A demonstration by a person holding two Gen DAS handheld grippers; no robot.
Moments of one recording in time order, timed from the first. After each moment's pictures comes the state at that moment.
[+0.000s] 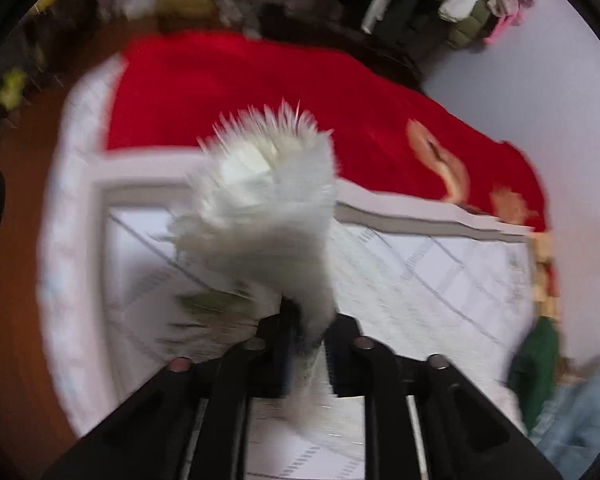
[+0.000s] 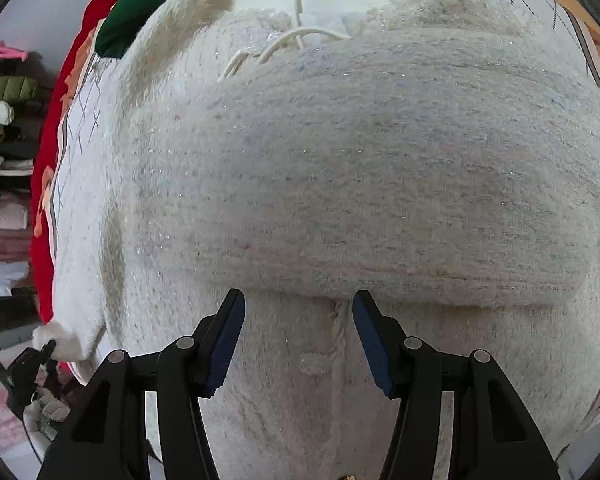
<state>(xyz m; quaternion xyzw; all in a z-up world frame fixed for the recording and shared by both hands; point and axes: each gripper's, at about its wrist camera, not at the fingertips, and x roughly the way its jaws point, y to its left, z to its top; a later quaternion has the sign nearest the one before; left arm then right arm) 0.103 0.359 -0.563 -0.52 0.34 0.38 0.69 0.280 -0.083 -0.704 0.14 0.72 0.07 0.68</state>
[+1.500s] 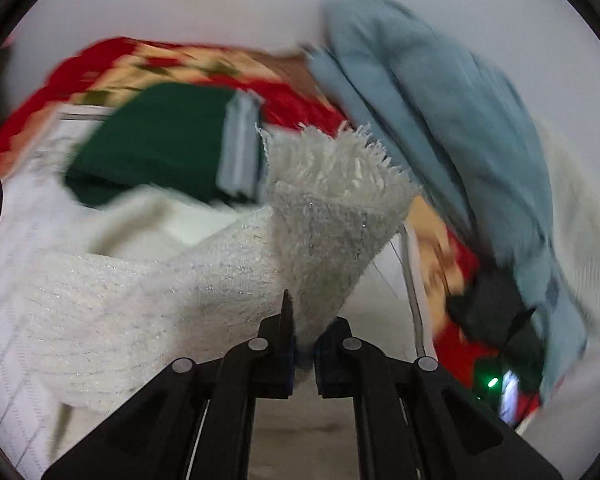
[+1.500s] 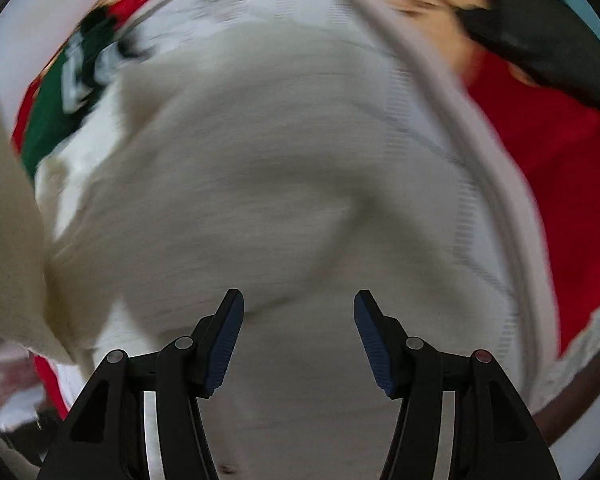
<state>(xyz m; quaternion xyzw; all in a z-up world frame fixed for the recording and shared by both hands) 0.320 -0.141 -0.436 -0.09 0.48 -0.16 0.86 0.220 -0.303 -0.673 0.25 0.67 -0.12 0.69</state>
